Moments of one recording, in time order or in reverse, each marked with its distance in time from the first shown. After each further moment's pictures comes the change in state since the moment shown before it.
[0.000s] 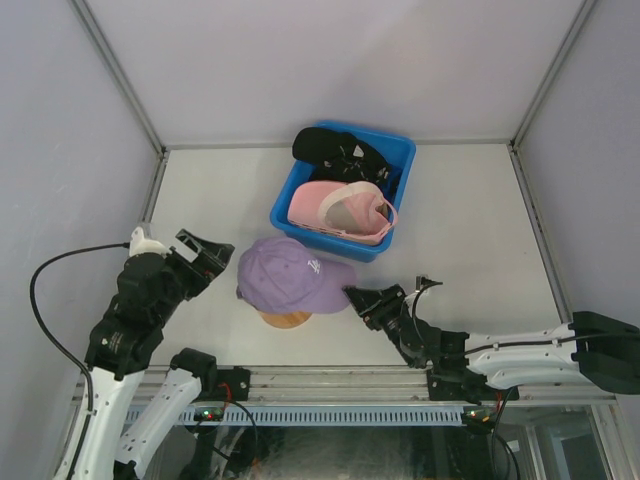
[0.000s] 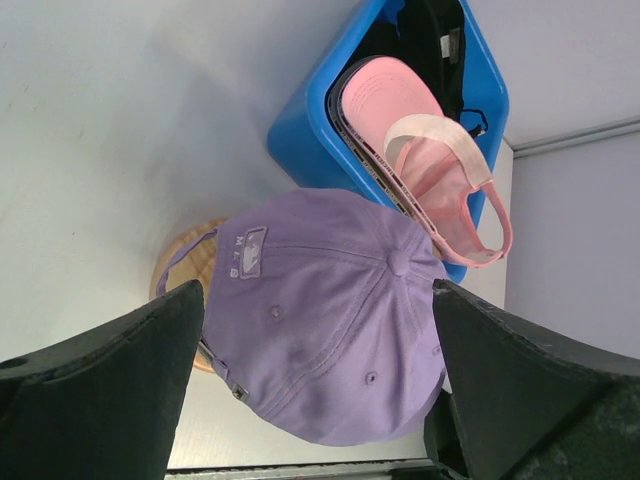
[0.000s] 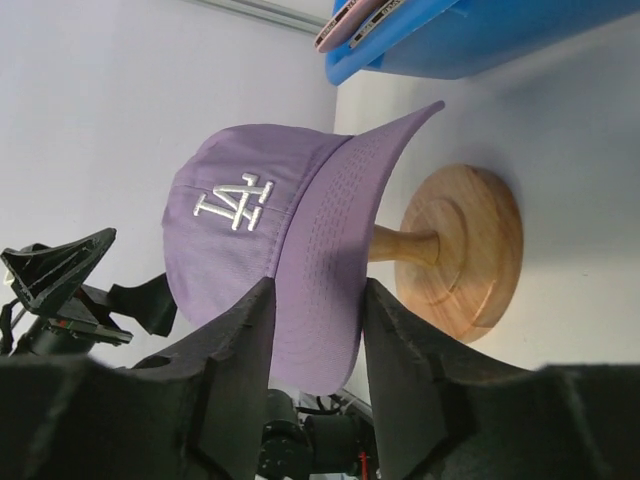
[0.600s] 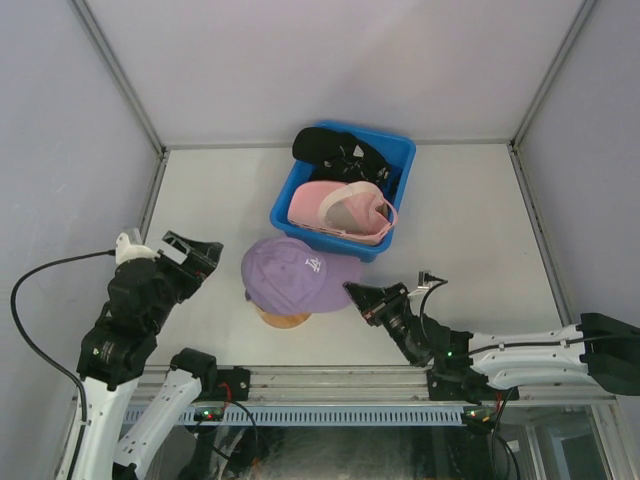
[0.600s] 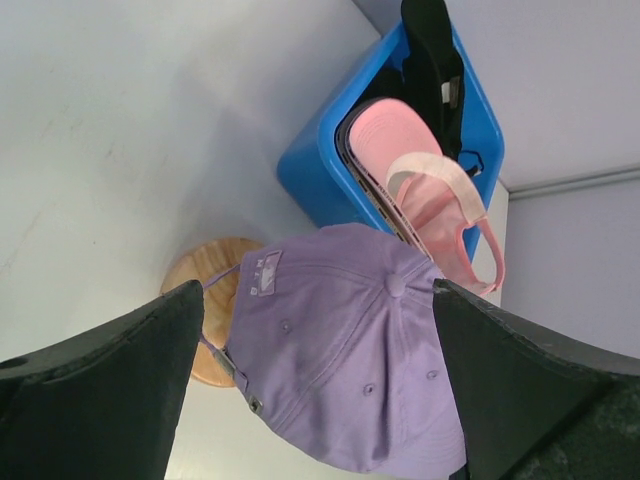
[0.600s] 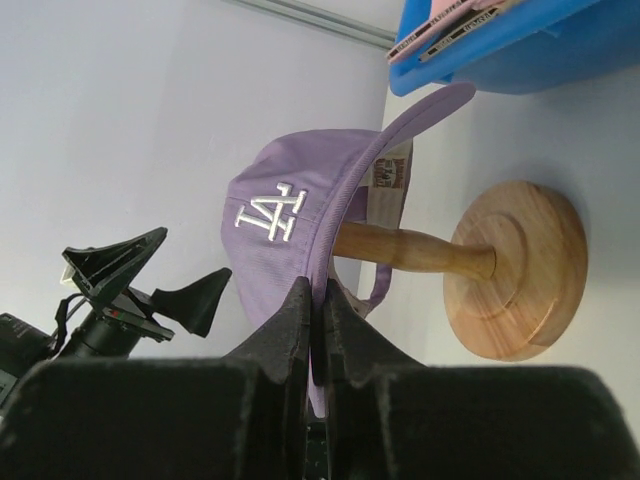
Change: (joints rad) left arm 0.000 -0.029 0.045 -0.043 -0.099 -0.035; right arm 0.008 -0.048 0.034 0.059 -0.007 -0.113
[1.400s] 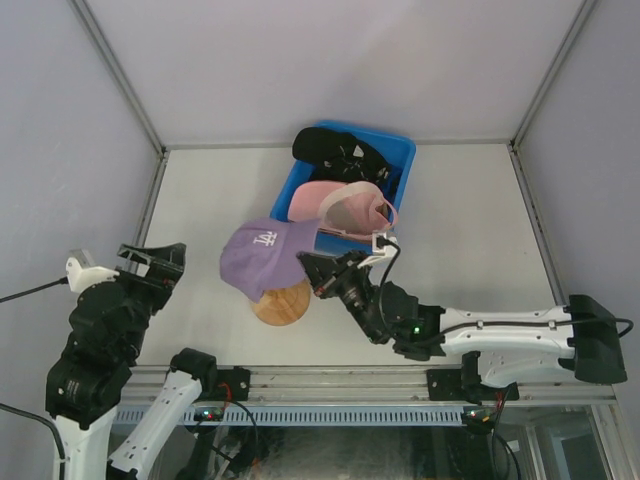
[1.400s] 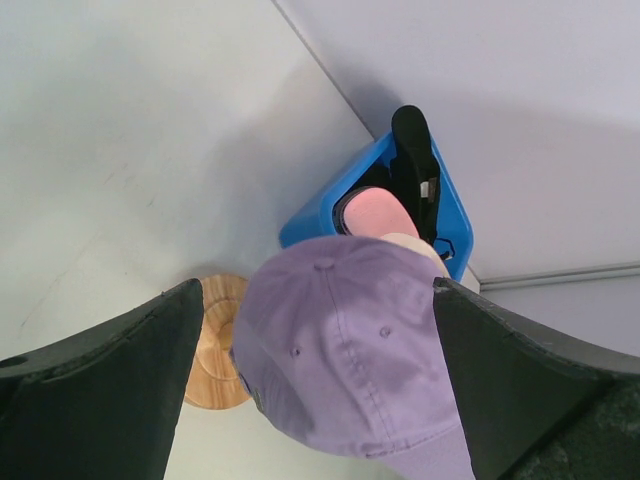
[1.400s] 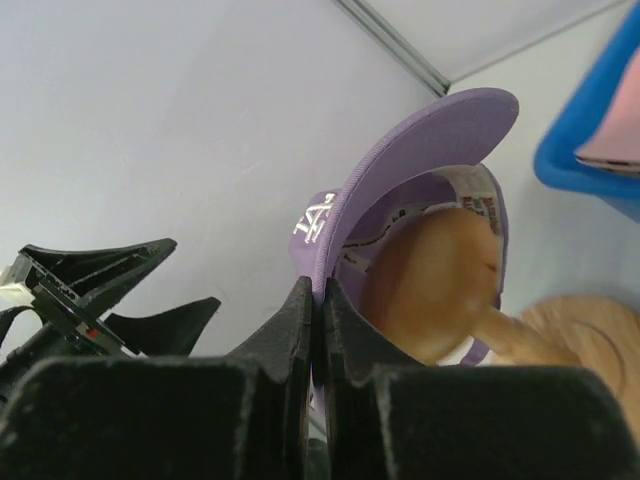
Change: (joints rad) left arm -0.001 -0.064 0.171 -0.144 -0.197 -0.070; right arm 0.024 0.298 0.600 -0.154 -0.062 -0.477
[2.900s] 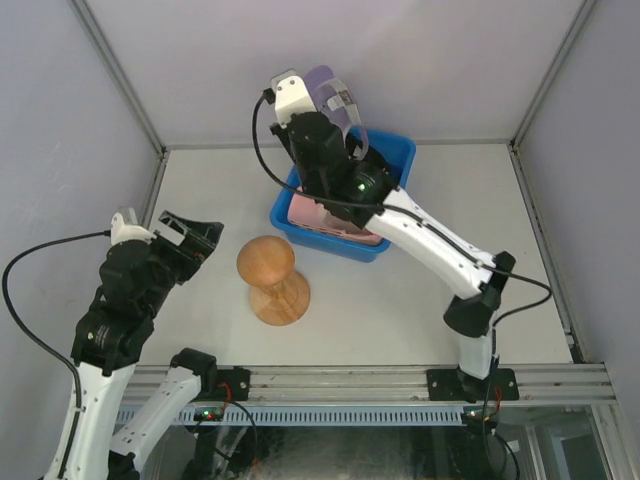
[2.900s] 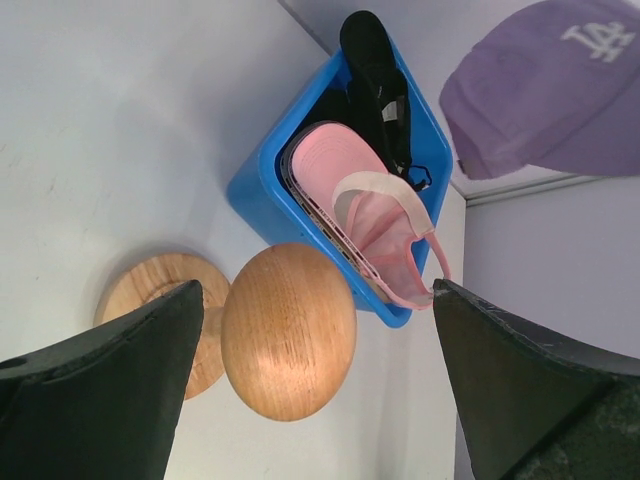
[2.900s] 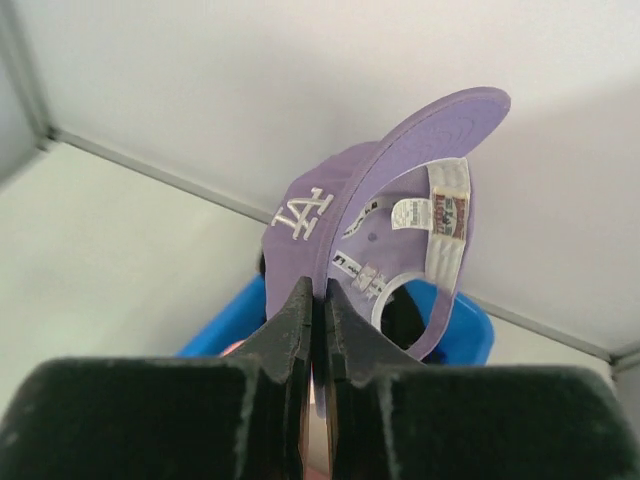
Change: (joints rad) left arm -0.001 0.188 -0.061 0.217 0.236 0.068; right arm -0.444 0.726 1.428 -0.985 -0.058 -1.015
